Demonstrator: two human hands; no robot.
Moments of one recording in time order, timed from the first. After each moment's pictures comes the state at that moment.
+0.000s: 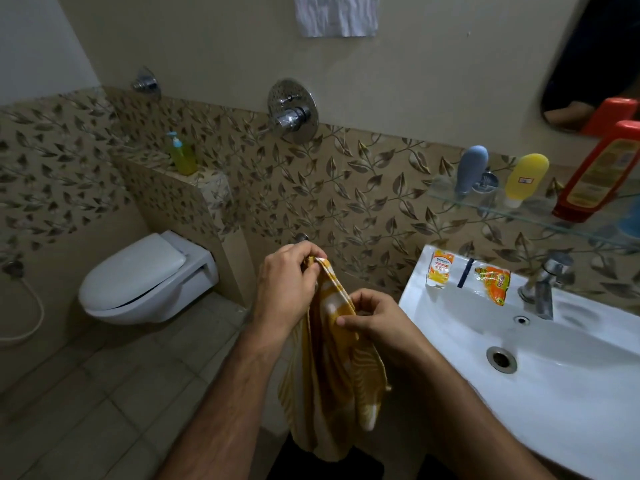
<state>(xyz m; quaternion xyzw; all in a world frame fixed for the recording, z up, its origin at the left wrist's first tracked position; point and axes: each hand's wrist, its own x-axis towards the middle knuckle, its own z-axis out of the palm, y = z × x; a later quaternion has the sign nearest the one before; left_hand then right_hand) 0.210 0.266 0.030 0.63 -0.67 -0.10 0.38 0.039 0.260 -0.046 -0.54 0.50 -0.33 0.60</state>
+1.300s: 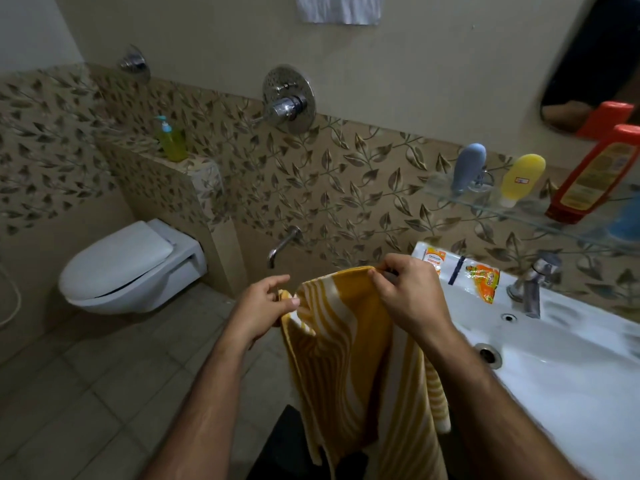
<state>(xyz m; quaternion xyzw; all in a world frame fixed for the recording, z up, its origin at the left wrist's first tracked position) 0.256 0.251 -0.047 0.63 -0.48 -0.50 0.36 0.022 0.257 -0.001 -0.68 0.62 -0.37 0.12</state>
